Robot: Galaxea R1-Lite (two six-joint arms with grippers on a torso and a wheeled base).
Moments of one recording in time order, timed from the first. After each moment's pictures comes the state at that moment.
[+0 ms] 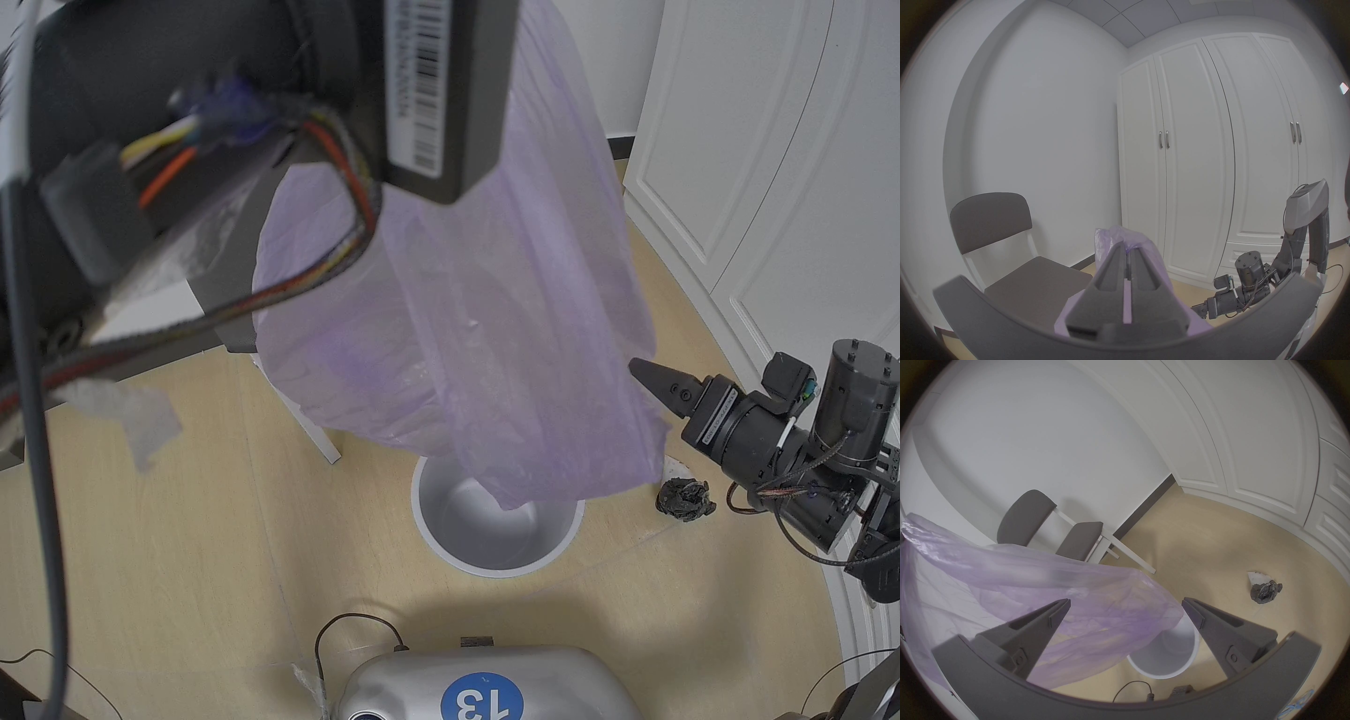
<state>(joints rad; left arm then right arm) -1.23 1.42 -1.18 -0.64 0.55 0.56 0.60 1.54 -0.53 -0.88 -0.24 0.68</state>
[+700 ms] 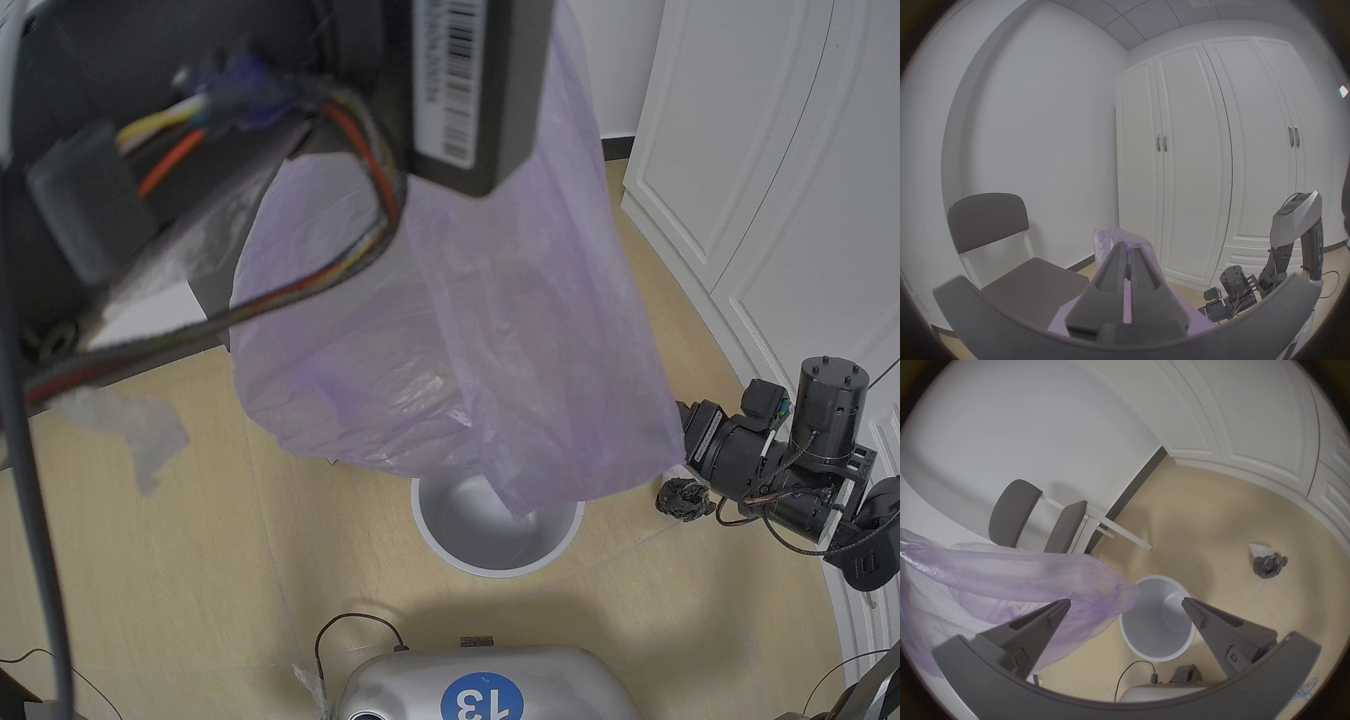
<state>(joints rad) -1.26 1.43 -1.19 -0.66 0.55 0.56 0.48 1.64 -0.49 -0.92 0.02 0.79</state>
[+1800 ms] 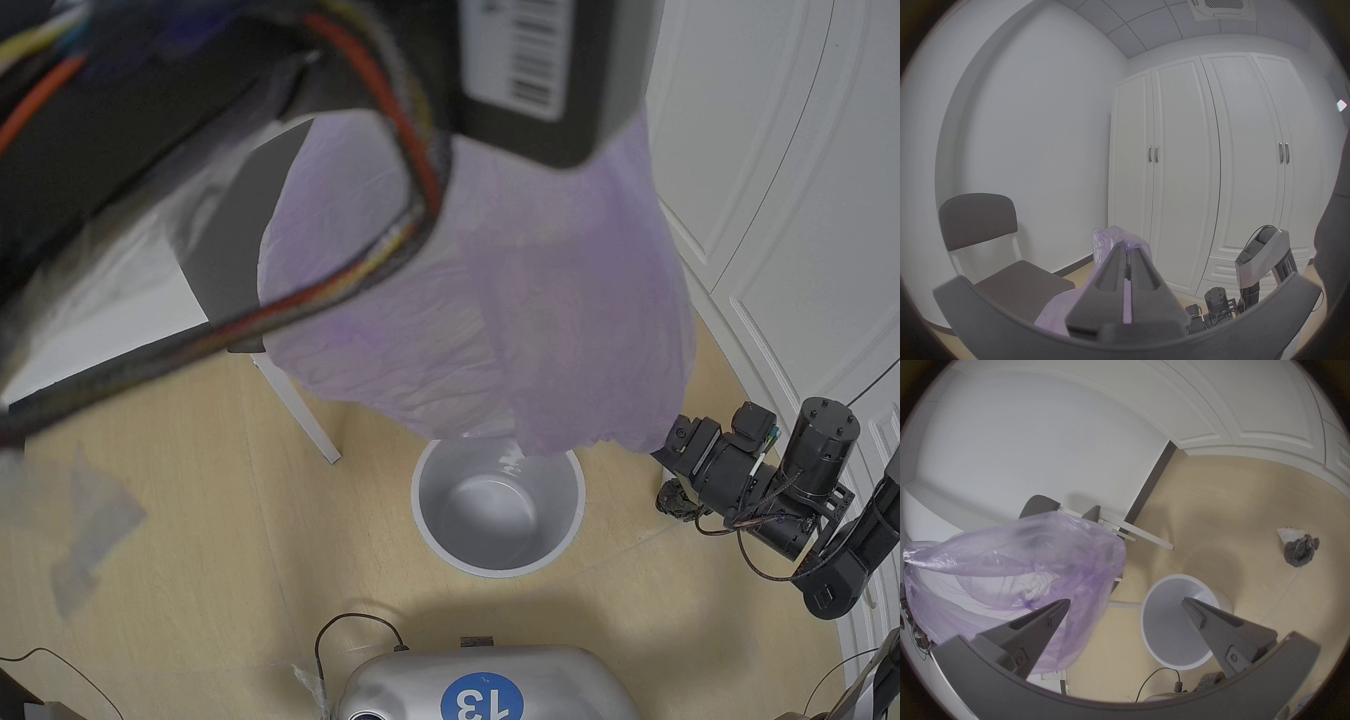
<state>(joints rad) -1.34 1.42 -1.19 -0.68 0.55 0.56 0.41 1.84 -0.33 -1.48 0.18 0.89</state>
